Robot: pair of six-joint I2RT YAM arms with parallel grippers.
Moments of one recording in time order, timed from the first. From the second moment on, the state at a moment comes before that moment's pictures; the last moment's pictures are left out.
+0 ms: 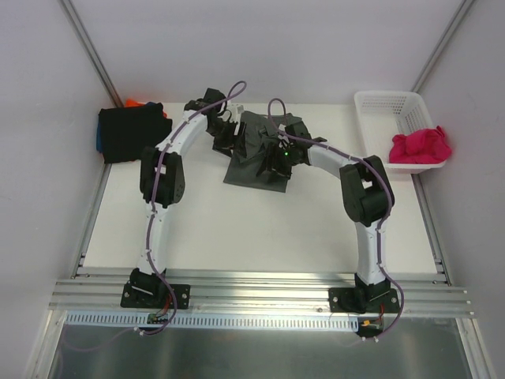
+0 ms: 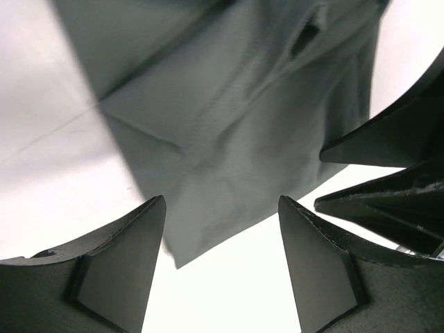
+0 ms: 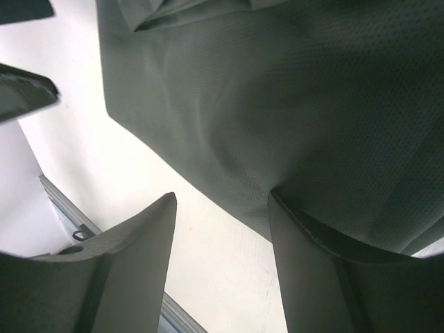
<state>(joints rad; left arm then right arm) -0.30 2.39 2.19 -0.96 0.52 -0.07 0.44 2.13 1.55 -0.40 -0.50 0.60</state>
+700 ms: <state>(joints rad) -0.28 2.47 2.21 -0.96 0.60 -0.09 0.46 2.14 1.53 -0.40 -0.49 0.58</state>
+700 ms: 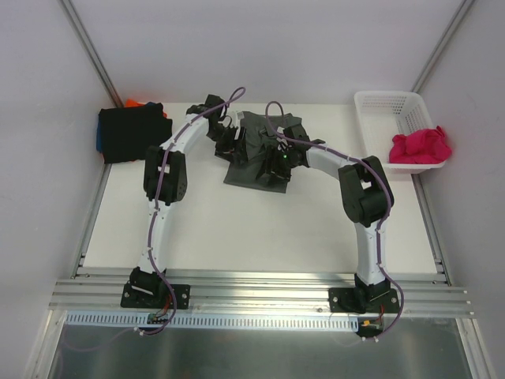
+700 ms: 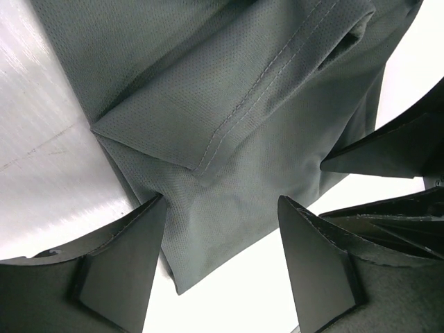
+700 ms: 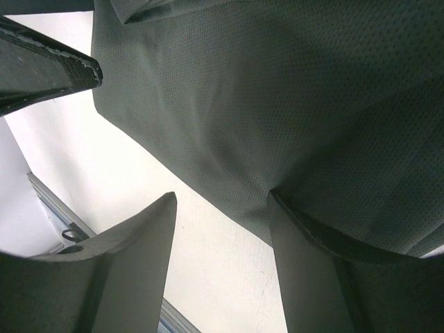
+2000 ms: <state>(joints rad) -0.33 2.39 2.17 -0.95 0.57 -0.10 0.45 2.13 1.51 -0.40 -0.49 0.58</state>
